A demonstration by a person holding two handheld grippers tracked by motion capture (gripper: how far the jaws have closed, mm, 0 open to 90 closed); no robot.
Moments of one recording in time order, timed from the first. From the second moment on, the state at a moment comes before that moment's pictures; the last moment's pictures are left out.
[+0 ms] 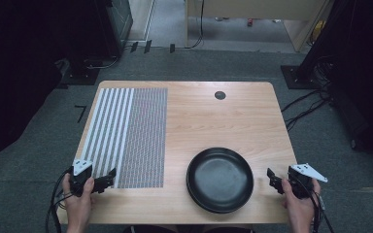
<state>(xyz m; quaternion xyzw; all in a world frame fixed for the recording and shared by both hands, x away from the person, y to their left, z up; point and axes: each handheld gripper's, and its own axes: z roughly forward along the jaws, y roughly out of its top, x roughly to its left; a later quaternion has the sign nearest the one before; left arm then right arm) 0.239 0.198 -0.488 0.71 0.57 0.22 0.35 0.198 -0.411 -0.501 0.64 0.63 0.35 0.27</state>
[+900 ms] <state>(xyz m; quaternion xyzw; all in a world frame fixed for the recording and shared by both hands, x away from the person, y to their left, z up) 0.240 0.106 -0.469 0.76 0.50 0.17 0.38 0.204 -0.392 -0.451 0.62 0.62 0.39 0.27</state>
